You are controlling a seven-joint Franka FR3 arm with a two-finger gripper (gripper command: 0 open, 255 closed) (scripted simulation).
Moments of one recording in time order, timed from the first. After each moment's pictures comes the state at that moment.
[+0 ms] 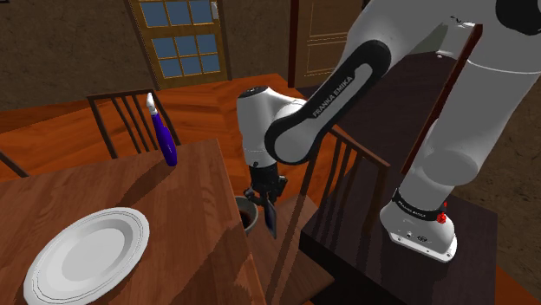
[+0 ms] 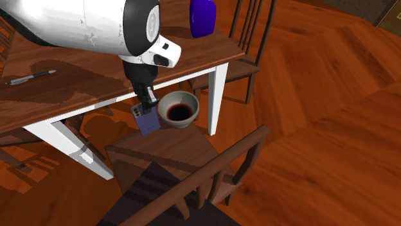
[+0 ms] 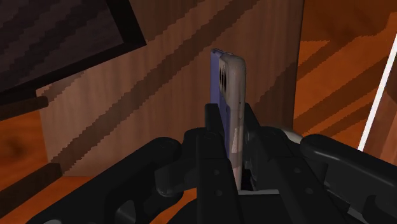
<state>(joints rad) 0.05 0.01 0.65 -2.44 0.21 2.35 0.90</state>
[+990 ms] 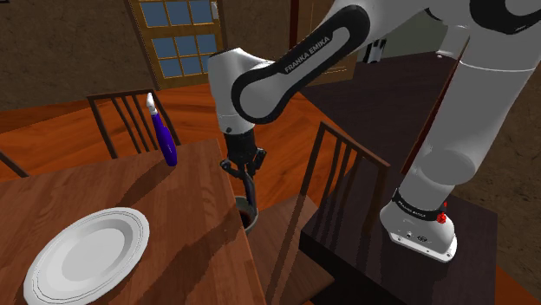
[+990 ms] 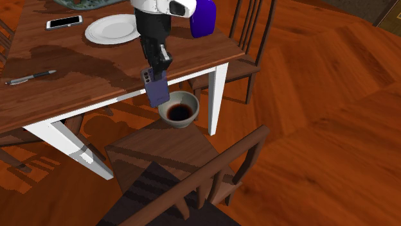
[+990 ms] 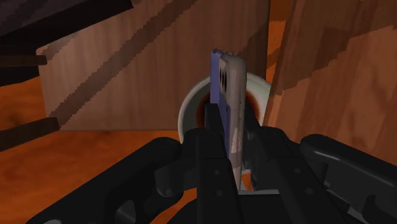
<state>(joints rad) 0.01 0.07 0.61 -2.16 0.13 2.12 0.90</state>
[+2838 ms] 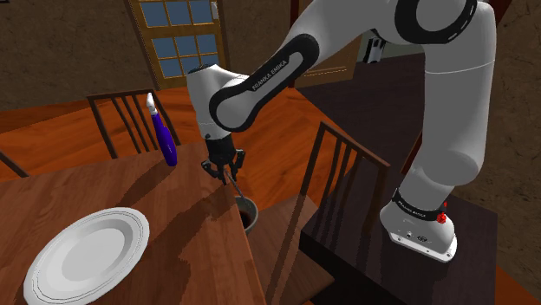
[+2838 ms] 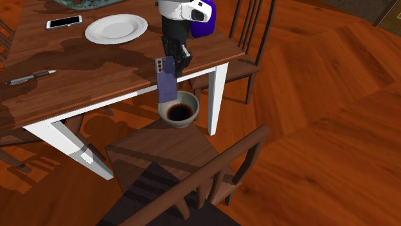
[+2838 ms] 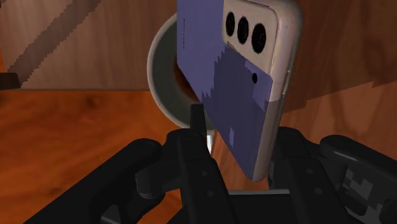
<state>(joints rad) 0.07 0.37 0.53 -1.93 -0.09 2.15 0.97</state>
